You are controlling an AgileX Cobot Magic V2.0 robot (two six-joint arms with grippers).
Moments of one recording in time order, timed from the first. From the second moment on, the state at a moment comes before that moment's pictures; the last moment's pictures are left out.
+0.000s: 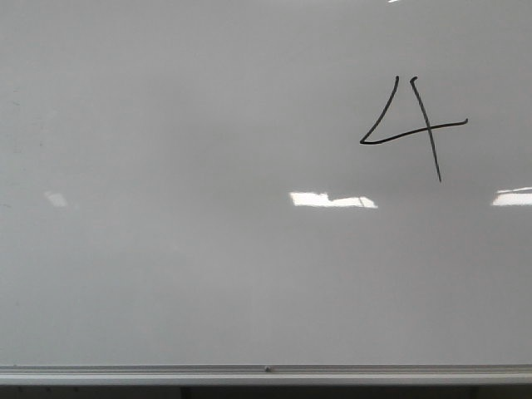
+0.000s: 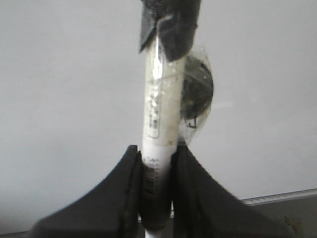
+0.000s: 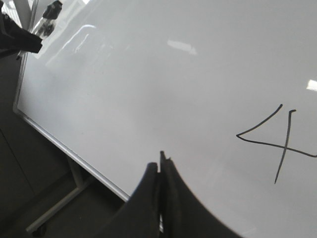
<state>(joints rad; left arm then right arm) 0.14 1.12 -0.81 -0.42 0.56 0.54 0.26 0.43 -0.58 0.71 0.58 -0.67</state>
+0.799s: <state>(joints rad) 0.08 1.59 -0.87 -0.44 0.21 0.51 0.26 0.32 -0.50 0.71 0.61 -0.67</state>
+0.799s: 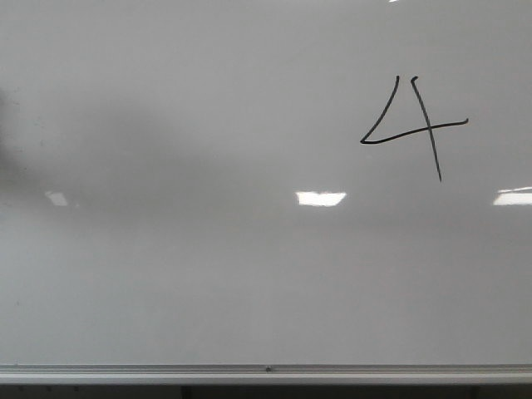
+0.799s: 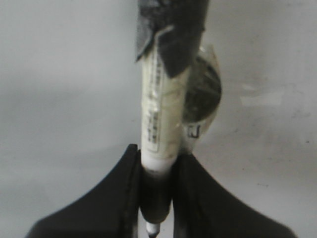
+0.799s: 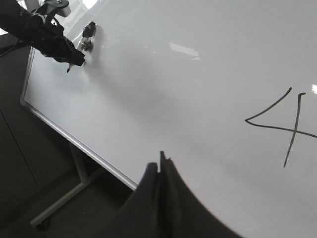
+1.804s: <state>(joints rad) 0.07 1.56 -0.88 -0.43 0.29 0.51 0.26 0.32 -0.49 0.71 0.62 -0.66</state>
